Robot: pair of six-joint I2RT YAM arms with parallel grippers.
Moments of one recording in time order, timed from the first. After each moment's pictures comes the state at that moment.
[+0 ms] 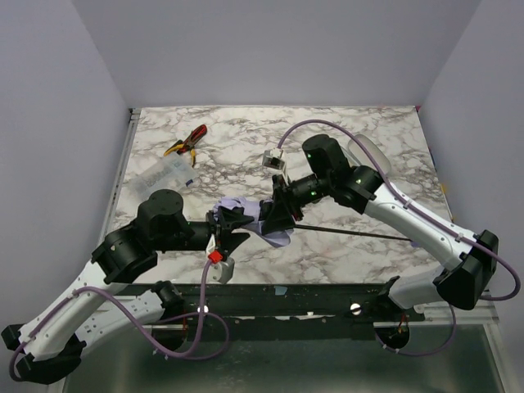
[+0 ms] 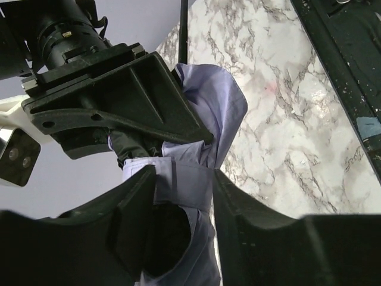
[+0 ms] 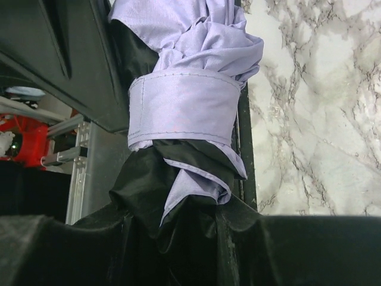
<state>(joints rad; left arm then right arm) -0.83 0.68 1.01 -0.67 0.62 1.10 0.81 1.39 1.32 -0.51 -0.93 0.14</state>
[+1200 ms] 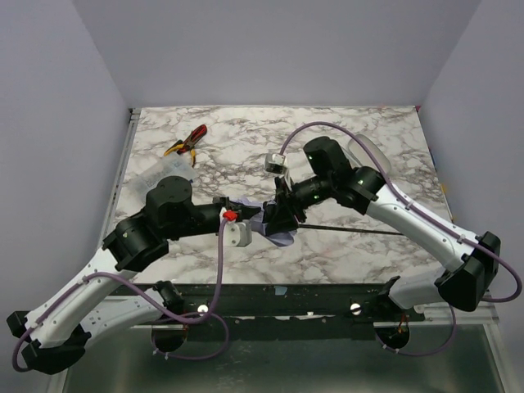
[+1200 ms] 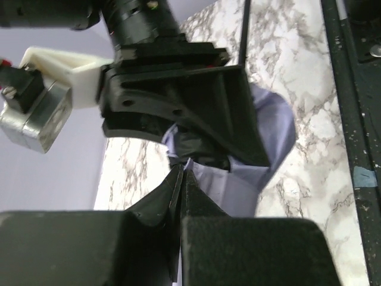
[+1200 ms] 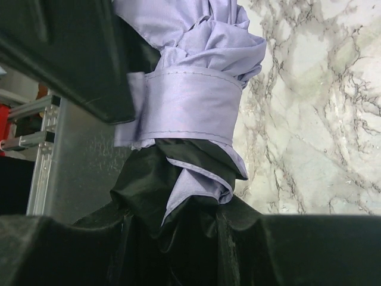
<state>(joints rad) -0.86 0.79 1.09 -0.55 0.47 0.78 0.79 1.38 1.31 -0.56 -0.91 -0.03</state>
